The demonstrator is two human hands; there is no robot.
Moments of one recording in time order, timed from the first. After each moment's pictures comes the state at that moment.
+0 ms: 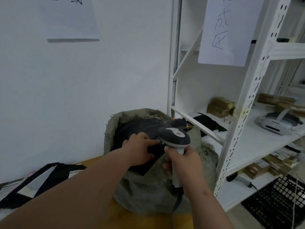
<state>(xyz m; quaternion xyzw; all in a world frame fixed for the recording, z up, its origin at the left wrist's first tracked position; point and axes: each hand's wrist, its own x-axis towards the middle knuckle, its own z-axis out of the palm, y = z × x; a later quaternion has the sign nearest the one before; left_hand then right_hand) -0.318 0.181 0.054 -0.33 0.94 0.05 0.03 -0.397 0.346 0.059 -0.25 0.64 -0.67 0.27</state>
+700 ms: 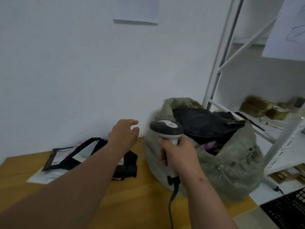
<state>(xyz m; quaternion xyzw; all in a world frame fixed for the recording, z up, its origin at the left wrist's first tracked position) -0.093 0.113 0.026 -0.49 0.78 0.23 -0.30 -0.211 0.263 0.049 -0.34 0.66 -0.59 0.33</state>
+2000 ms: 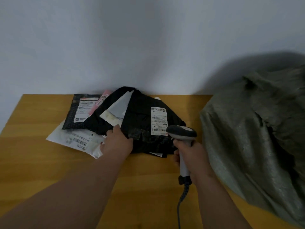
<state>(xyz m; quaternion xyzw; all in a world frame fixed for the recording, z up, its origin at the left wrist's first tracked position) 0.024 -0.042 -0.205 -0.76 0.56 0.32 -0.04 -0.164 0.049 -0.163 -0.21 0.74 -0.41 0.49</state>
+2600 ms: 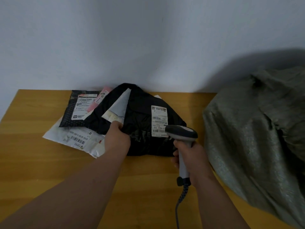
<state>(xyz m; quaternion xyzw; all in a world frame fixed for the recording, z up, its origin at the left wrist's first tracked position) 0.022 -0.045 -0.209 -0.75 0.50 0.37 -0.23 -0.160 0.045 -0.166 -0.19 0.73 -0.41 0.51</state>
